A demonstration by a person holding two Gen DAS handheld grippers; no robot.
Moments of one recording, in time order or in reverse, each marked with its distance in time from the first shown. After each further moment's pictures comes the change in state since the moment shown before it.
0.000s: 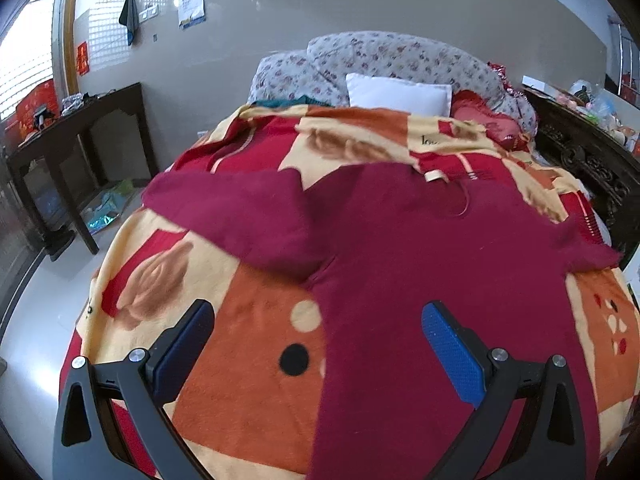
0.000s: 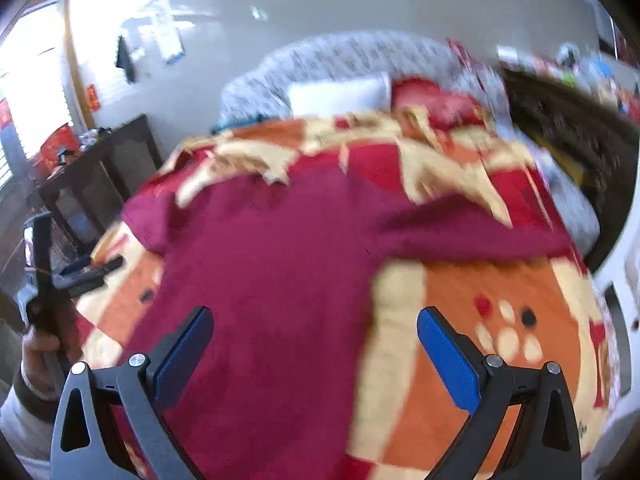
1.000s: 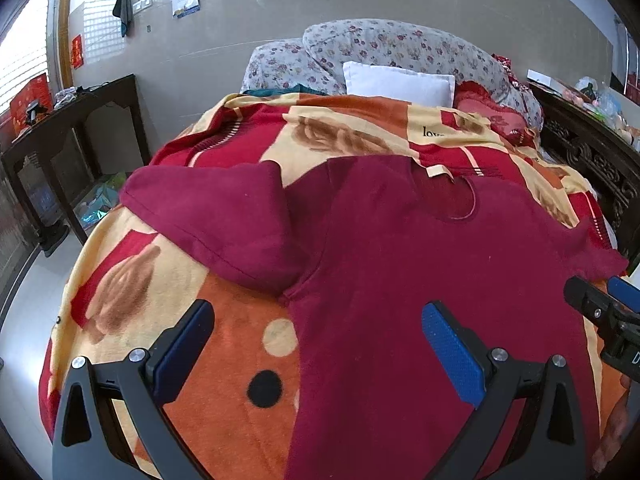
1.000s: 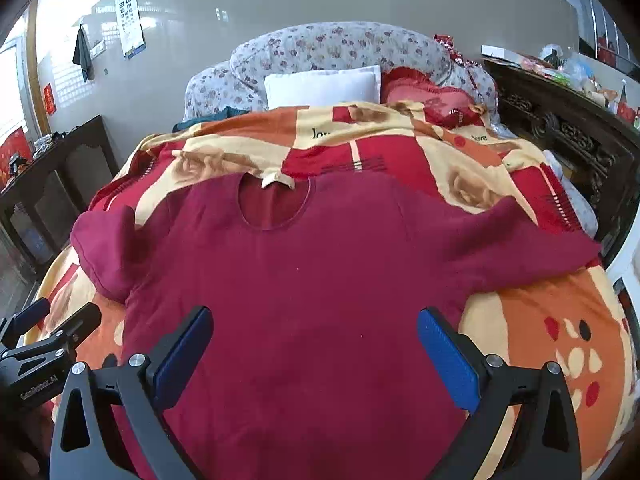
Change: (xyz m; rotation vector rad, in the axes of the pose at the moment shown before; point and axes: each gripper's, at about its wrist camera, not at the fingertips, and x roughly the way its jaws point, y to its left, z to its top) left arm 0.052 -0.017 0.002 -0.004 0.040 -0.005; right arm 0.136 0.059 0.009 0.068 0.067 -0.112
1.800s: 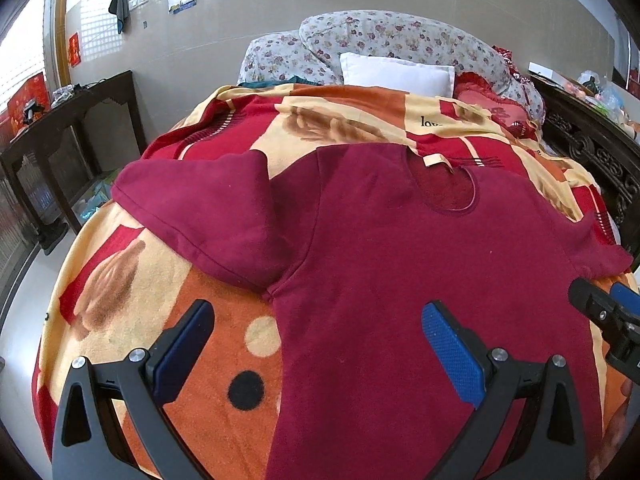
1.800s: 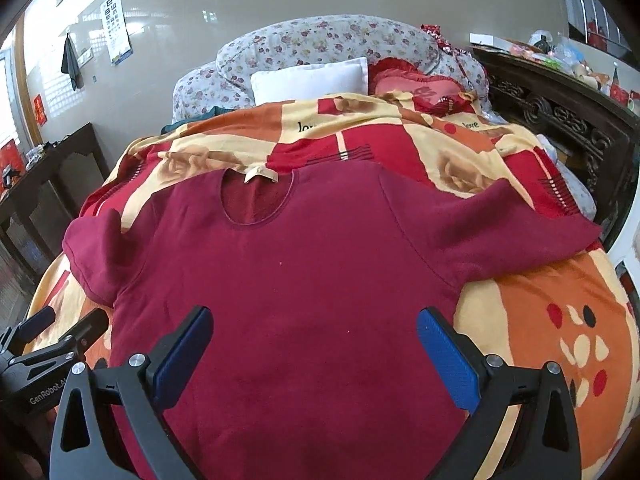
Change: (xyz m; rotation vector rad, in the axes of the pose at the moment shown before) left arm 0.014 -0.012 -0.001 0.002 0.025 0.006; right arm 0.009 -0.012 -0.003 0.048 0.014 -0.005
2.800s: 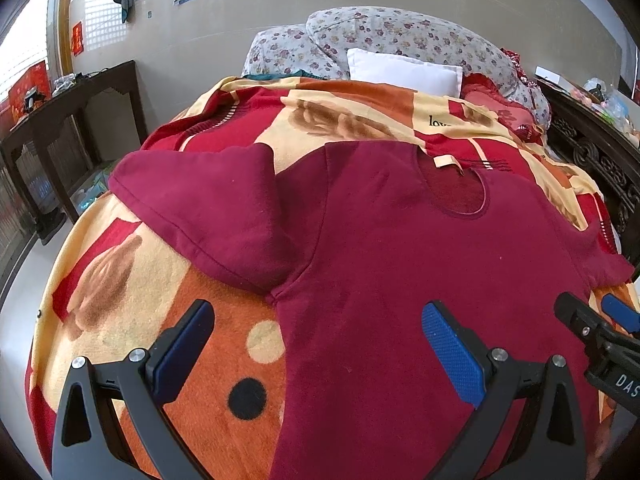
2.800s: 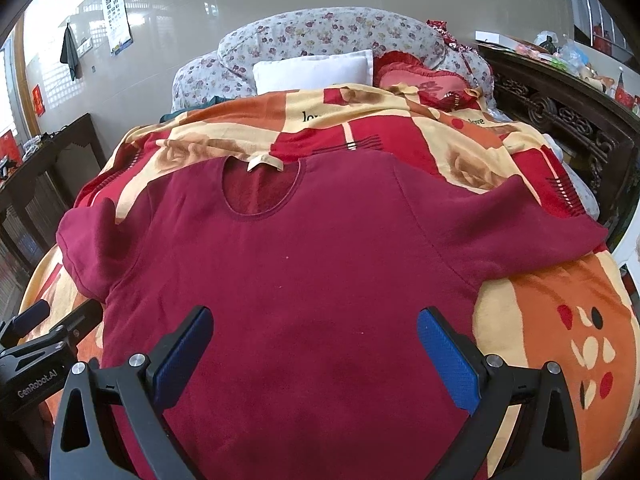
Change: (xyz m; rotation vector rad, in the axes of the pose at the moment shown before) left arm 0.012 0.007 0.002 -0.028 0.012 -0.002; right arm 0.017 0.013 0.000 -0.022 0.020 -0.015
